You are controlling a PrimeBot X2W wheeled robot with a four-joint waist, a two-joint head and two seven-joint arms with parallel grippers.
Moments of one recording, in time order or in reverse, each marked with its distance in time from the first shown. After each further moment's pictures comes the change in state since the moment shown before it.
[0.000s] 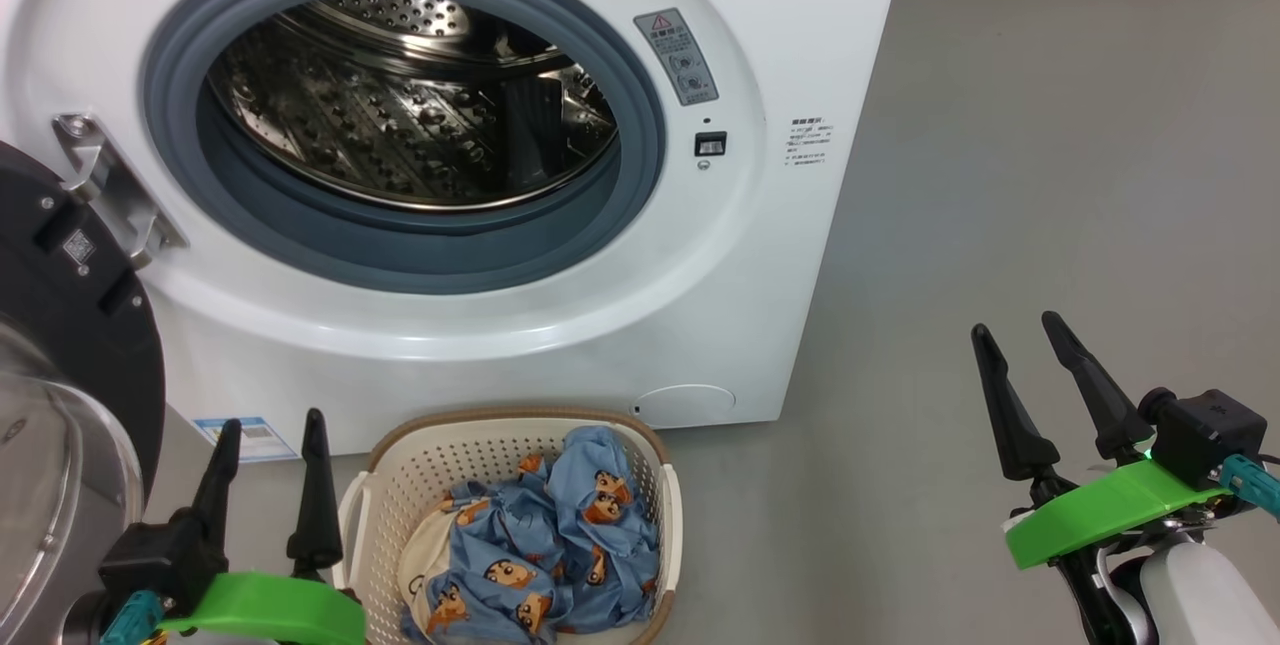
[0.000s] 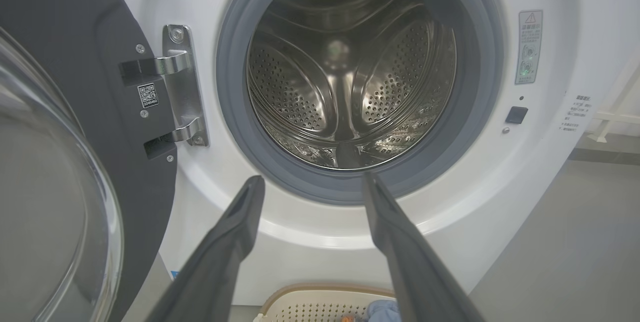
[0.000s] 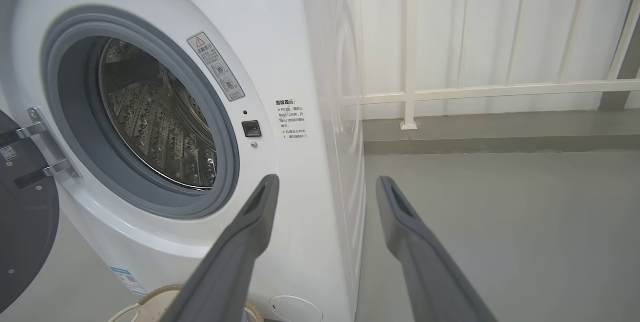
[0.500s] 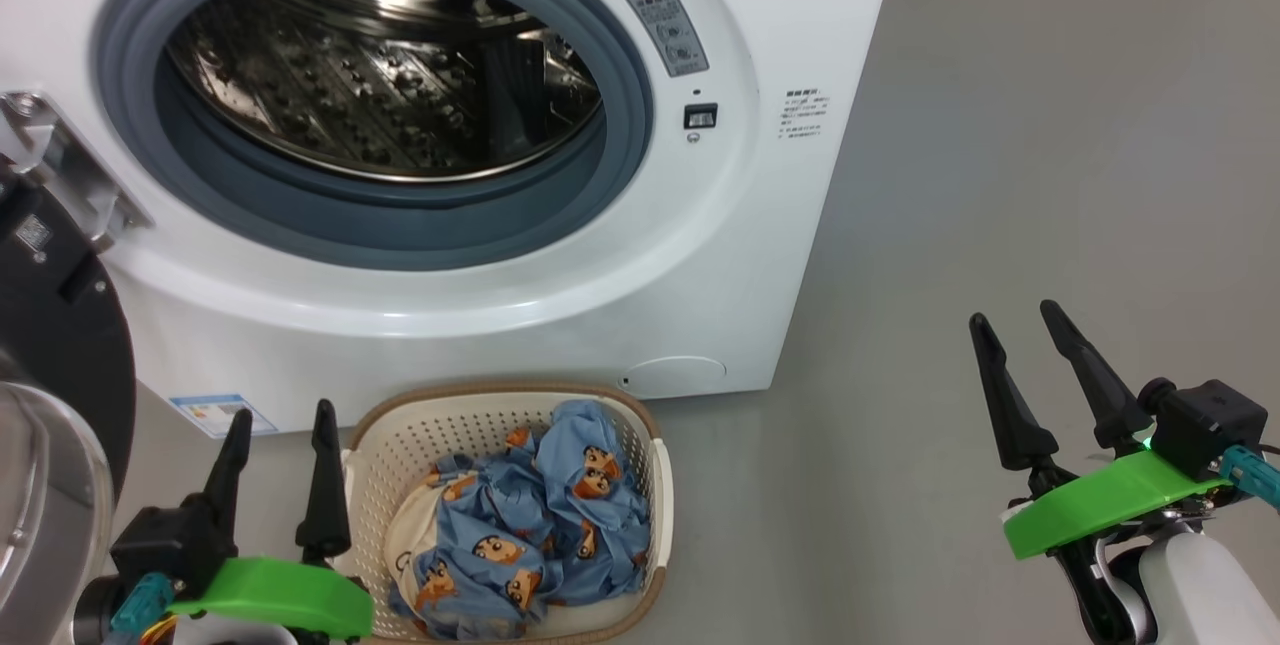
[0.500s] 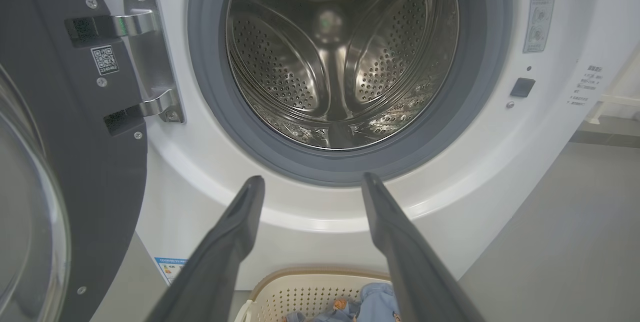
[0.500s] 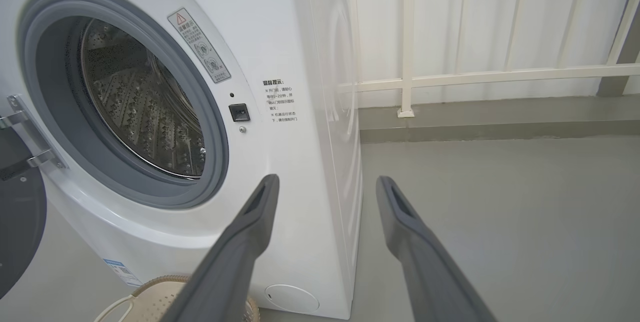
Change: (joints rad) left arm -0.029 -0.003 -0.009 0.037 0.000 -0.009 0.000; right arm -0.013 0.000 0.004 -0.004 0.000 0.000 0.000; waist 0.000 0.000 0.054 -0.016
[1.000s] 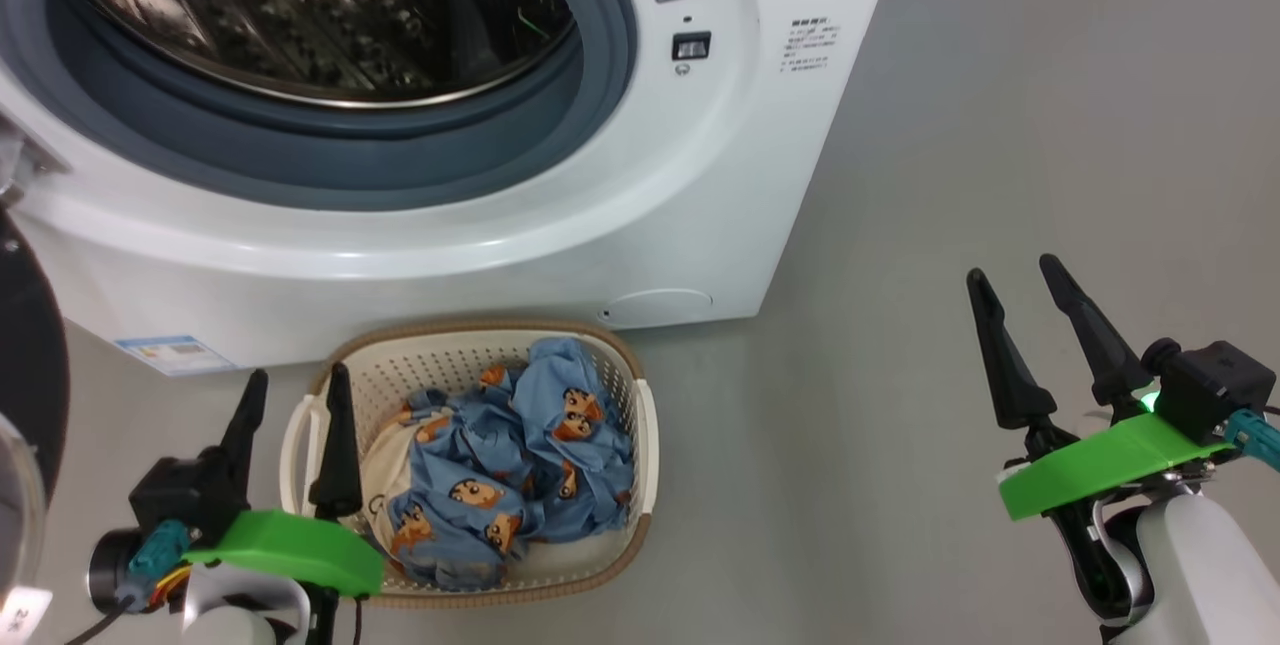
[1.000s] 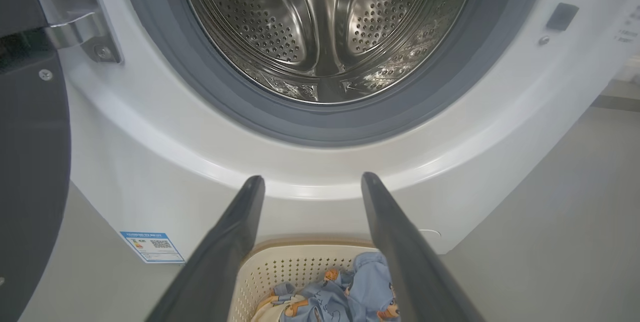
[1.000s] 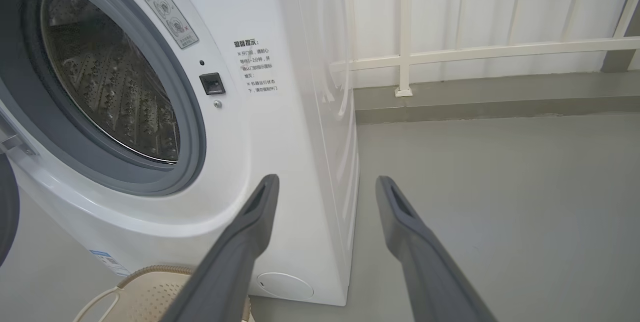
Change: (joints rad) left arm -0.089 0.001 -0.025 0.080 0.000 -0.009 0.000; right arm -0.050 0.003 0.001 -0.011 0.000 0.000 0.000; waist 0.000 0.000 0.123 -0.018
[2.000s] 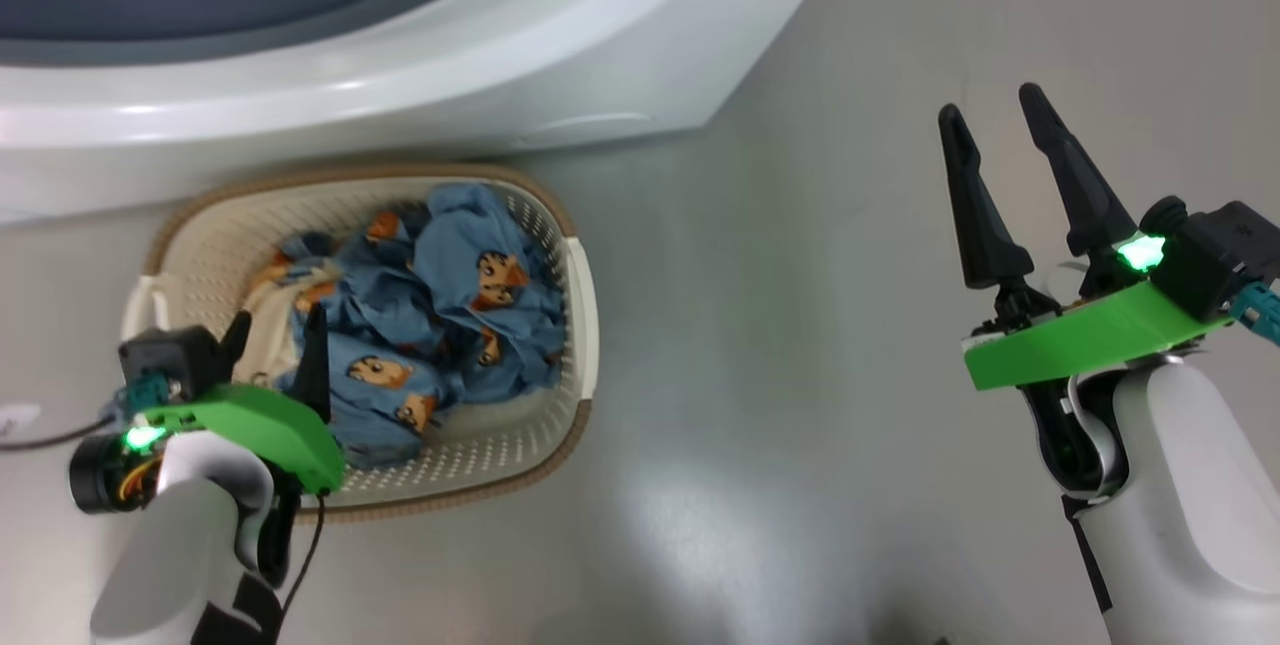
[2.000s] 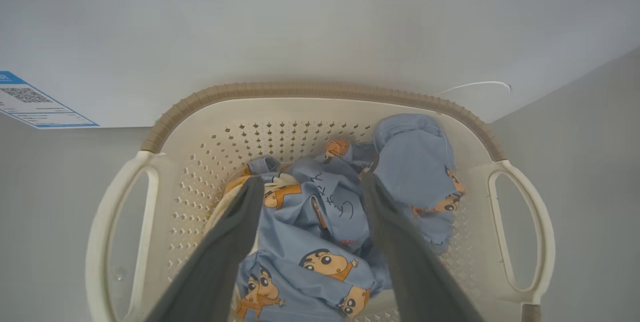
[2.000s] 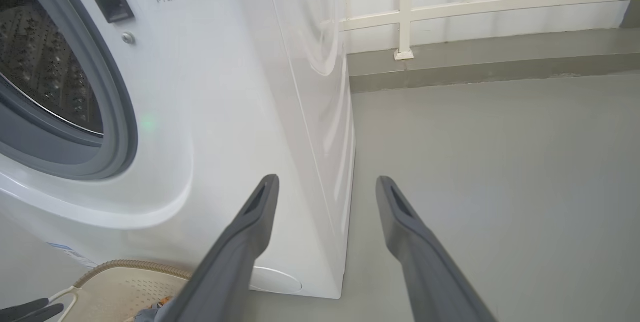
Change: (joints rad) left arm -0.384 0.041 -0.035 0.550 -0.038 -0.033 0.035; right arm -0.217 0.044 0.032 -0.044 0.001 0.000 0.000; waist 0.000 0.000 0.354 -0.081
